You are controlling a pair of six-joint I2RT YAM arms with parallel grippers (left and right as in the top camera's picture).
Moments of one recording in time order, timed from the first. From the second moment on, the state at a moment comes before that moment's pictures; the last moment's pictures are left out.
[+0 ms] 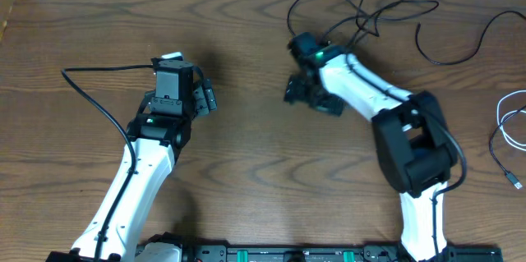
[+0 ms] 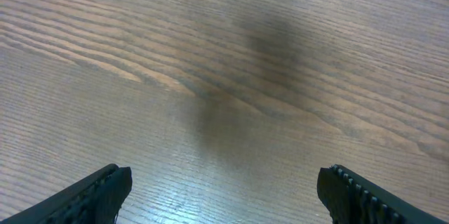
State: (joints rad) left arm -0.16 1.31 0.87 -0.44 -0.22 -0.33; right arm 0.47 2.18 1.57 -0.85 -0.01 0.78
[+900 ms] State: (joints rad) left arm -0.16 1.31 0.87 -0.44 -0.22 -0.33; right arm 0.28 2.33 1.59 -0.13 0.10 0.51
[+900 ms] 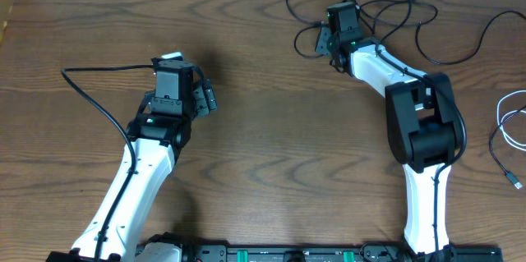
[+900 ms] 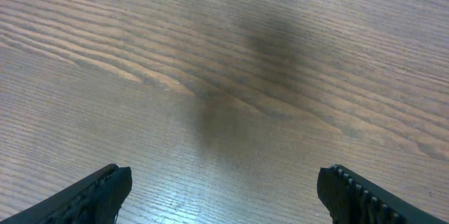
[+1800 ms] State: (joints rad) left arm -0.16 1.31 0.87 -0.44 -0.22 -0.33; right arm 0.20 2.37 1.90 -0.64 0.00 0.25
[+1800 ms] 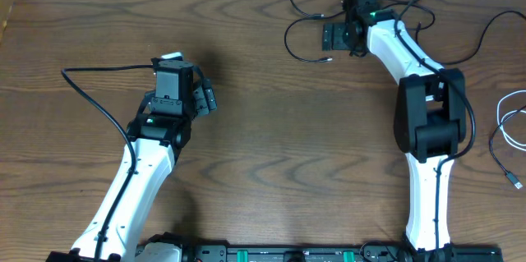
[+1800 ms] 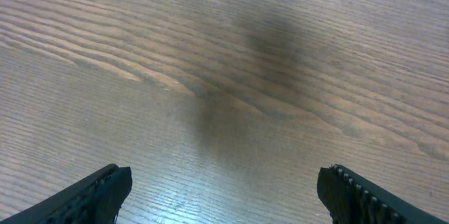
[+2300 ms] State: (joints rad) left arm -0.16 1.31 0.87 -0.44 -0.22 -0.33; right arm 0.21 1.86 1.92 -0.70 0.02 0.23
